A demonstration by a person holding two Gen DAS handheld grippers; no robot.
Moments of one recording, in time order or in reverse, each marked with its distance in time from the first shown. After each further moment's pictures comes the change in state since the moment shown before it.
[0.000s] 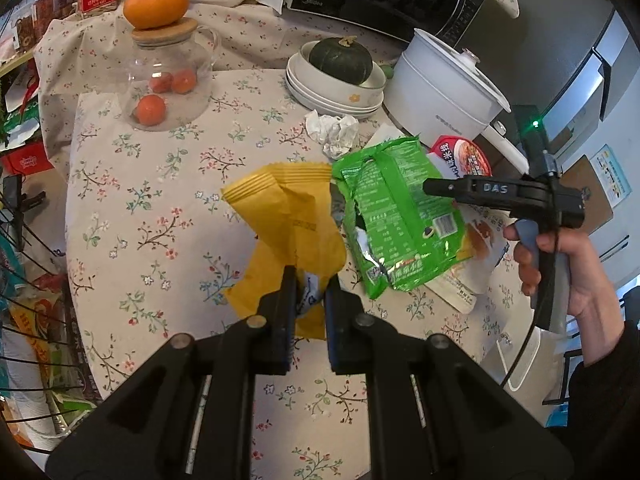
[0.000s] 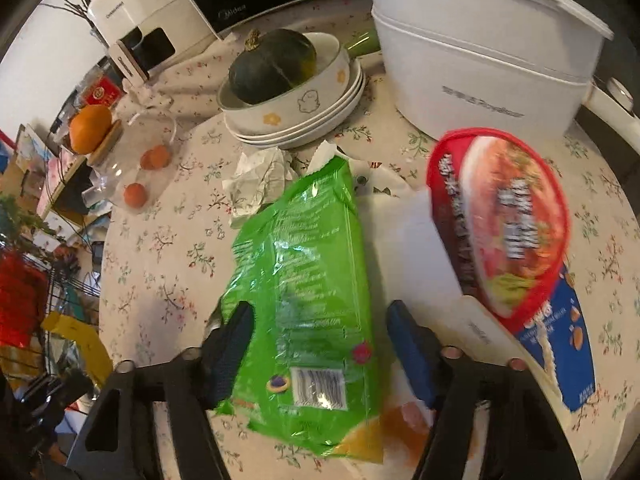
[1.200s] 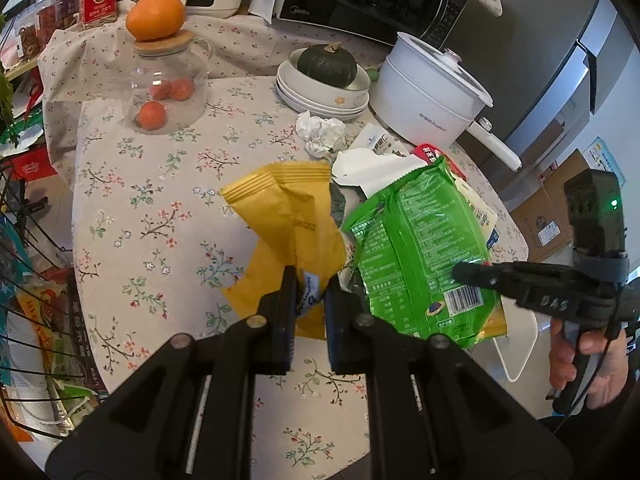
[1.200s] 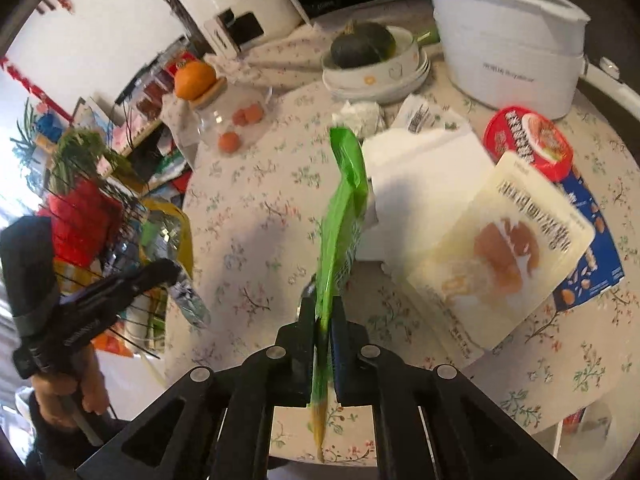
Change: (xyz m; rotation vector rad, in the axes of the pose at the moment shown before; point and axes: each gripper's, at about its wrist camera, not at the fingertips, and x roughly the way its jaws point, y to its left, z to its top) left arm -0.022 -0.013 -0.020 0.024 -0.027 -0.008; right arm -0.070 0.050 -0.109 -0.088 -0.003 0.143
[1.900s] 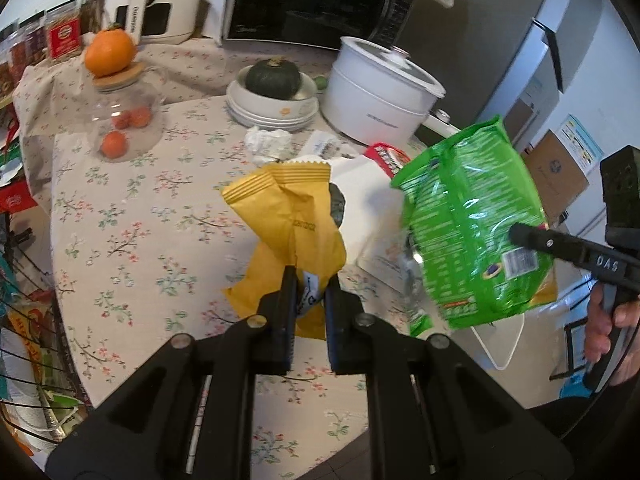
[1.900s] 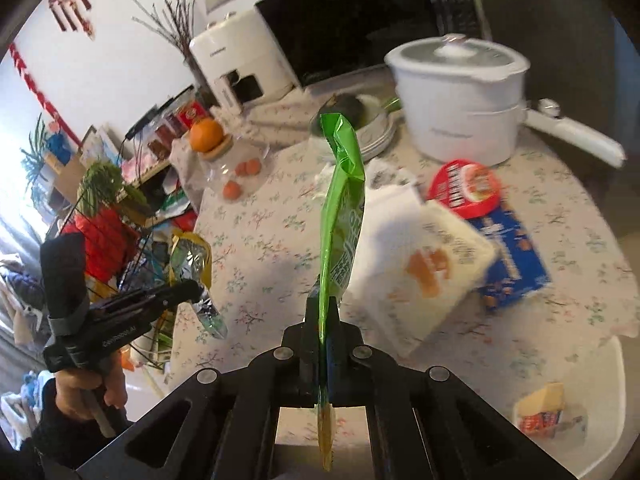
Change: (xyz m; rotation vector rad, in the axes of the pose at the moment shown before) left arm -0.013 -0.047 -0.010 0.106 -0.044 -0.073; right arm -0.118 -0.025 -0.033 0.032 -0.219 -0.049
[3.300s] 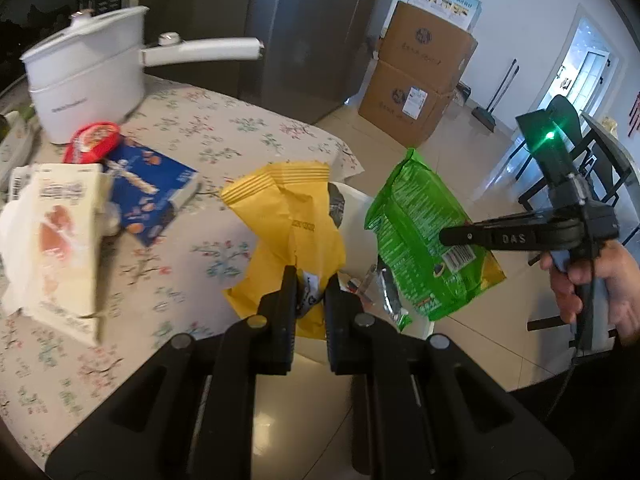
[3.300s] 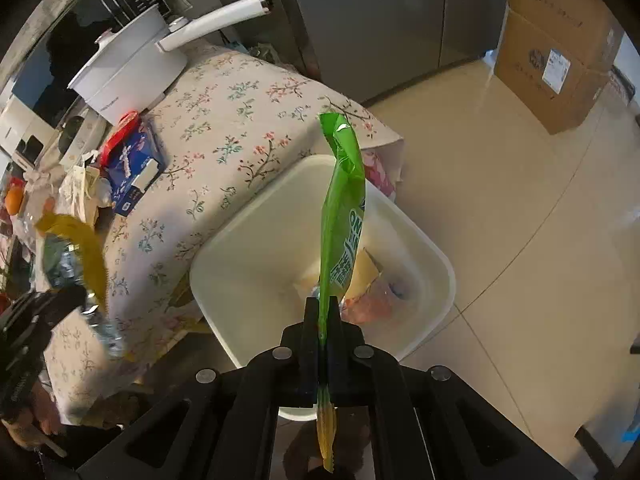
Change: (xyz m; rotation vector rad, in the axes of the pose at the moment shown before) left arm 0.131 -0.292 -0.056 0.459 0.147 -0.285; right arm -0.085 -0.278 -0.158 0.468 0.153 -0.403
